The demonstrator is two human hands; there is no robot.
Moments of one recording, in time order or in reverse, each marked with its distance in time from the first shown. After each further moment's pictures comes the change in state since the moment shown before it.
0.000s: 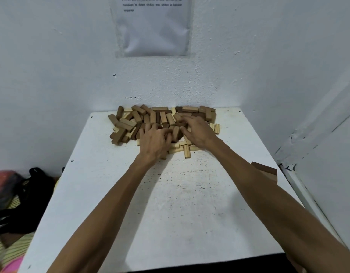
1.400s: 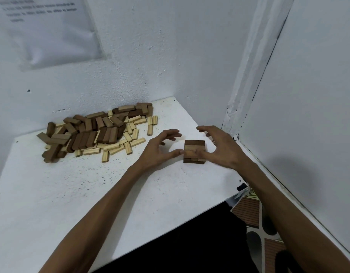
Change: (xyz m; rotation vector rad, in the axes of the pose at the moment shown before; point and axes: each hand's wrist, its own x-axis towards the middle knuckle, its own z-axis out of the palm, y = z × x) left_hand -0.055 0.149 0.045 -0.784 -0.361 0.472; right_hand -0.256 0.092 -0.123 0.125 0.169 0.288
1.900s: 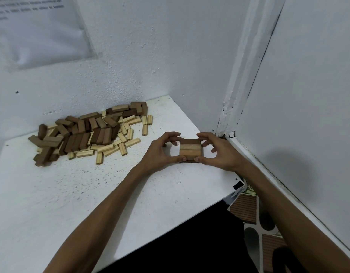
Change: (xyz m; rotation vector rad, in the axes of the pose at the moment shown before) left_hand 0.008 -0.007 0.023 -0.003 -0.027 -0.017; right_hand -0.008 0.037 0.012 0.156 -0.123 0.046
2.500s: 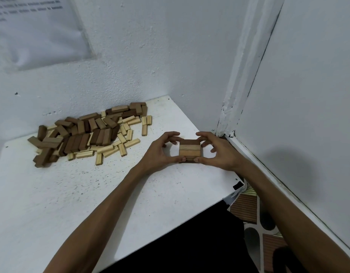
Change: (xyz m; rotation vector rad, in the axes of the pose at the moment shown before) left_hand 0.001 0.002 0.000 -0.014 -0.010 -0.022; right_hand 0.002 -0.001 -0.001 0.019 -0.026 -0.013
